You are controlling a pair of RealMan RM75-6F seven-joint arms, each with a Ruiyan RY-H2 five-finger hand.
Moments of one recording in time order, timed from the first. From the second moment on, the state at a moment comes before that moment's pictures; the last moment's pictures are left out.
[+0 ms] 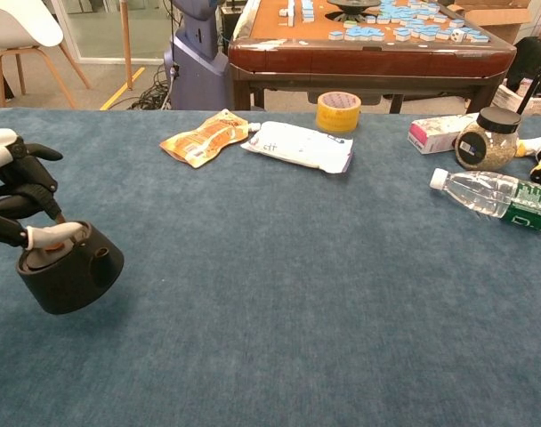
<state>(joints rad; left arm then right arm) -0.37 -1.45 -0.06 -1.65 1.50 1.30 0.06 -0.02 -1.07 0.07 -1.47 -1.55 1.61 0.14</state>
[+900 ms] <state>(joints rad) -0.37 -1.45 -0.06 -1.62 1.50 1.32 0.09 -0.02 -1.07 0.06 -1.47 -1.55 1.62 0.14</state>
